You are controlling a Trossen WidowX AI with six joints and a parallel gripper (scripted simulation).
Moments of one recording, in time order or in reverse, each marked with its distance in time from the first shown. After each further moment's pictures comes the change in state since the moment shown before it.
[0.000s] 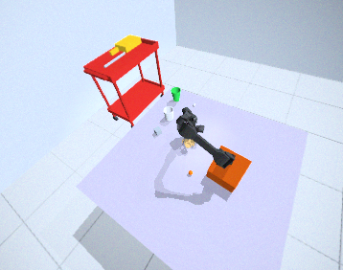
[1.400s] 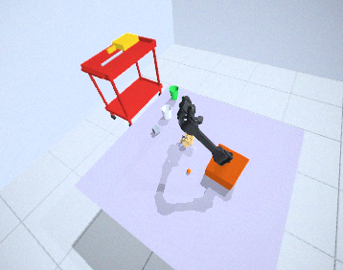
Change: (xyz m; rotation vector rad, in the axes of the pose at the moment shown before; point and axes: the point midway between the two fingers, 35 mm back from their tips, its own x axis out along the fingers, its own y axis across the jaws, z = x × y) arm -0.086 0.001 0.005 0.009 -0.014 0.016
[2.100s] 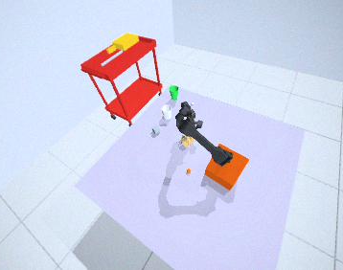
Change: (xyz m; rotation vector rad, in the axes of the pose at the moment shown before) arm 0.051 -0.001 -0.002 -0.017 0.006 -0.003
